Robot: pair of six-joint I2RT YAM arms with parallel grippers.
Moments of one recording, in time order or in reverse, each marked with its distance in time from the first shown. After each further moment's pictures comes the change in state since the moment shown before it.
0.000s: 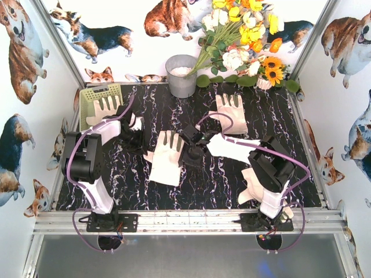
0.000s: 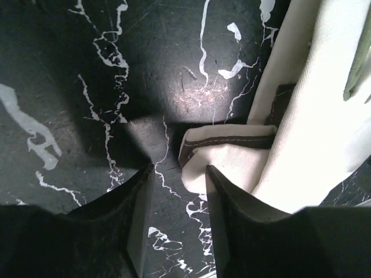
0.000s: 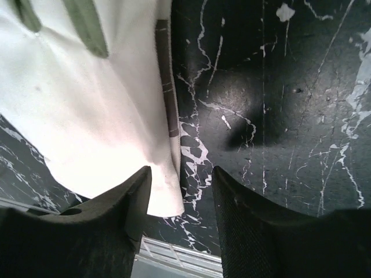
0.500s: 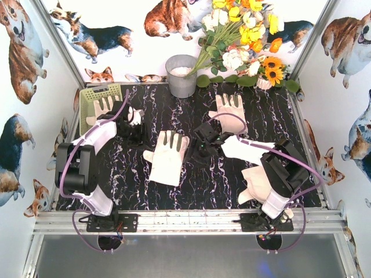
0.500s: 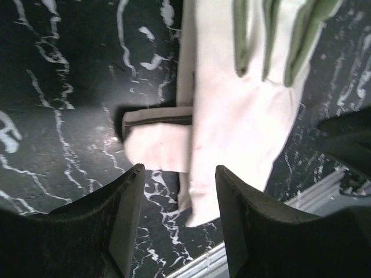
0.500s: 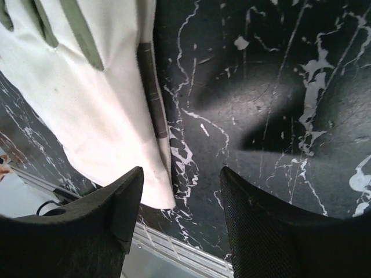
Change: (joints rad) left arm -0.007 -0.146 0.003 -0.014 0.119 -0.041; right arm -0.109 -0.128 -0.160 0.163 -0.121 -0.077
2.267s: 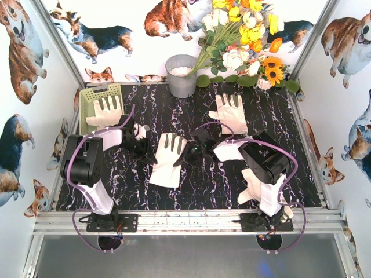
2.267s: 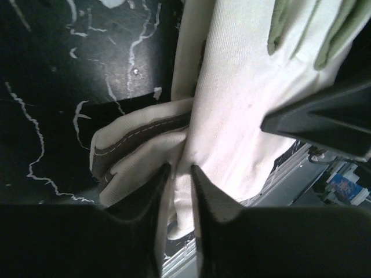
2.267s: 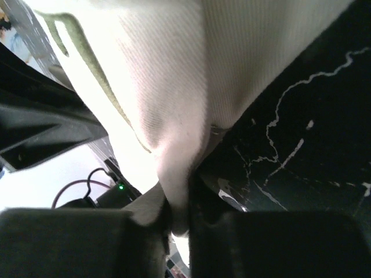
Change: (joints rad) left arm -0.024 0.106 -0.173 0.124 0.185 -0.063; right arm -0.013 0.221 -0.088 0.512 -0.282 0.126
